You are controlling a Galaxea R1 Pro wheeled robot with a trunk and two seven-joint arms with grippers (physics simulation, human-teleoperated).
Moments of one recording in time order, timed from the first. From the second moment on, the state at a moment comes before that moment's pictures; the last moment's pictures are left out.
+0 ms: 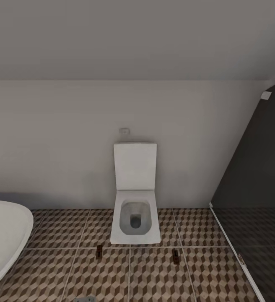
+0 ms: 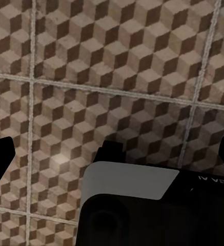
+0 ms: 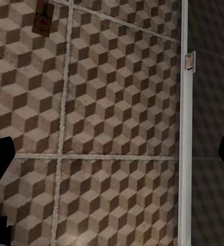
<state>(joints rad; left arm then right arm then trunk) -0.54 0.07 -2.14 -0.31 2.27 -0.05 0.32 -0.36 -0.05 1.07 -0.03 -0.80 -0.32 -0.42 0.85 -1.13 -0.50</state>
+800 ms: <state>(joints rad) -0.54 0.07 -2.14 -0.31 2.26 -0.05 0.31 -0.36 -0.05 1.07 -0.03 -0.80 -0.32 -0.42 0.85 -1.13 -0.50</state>
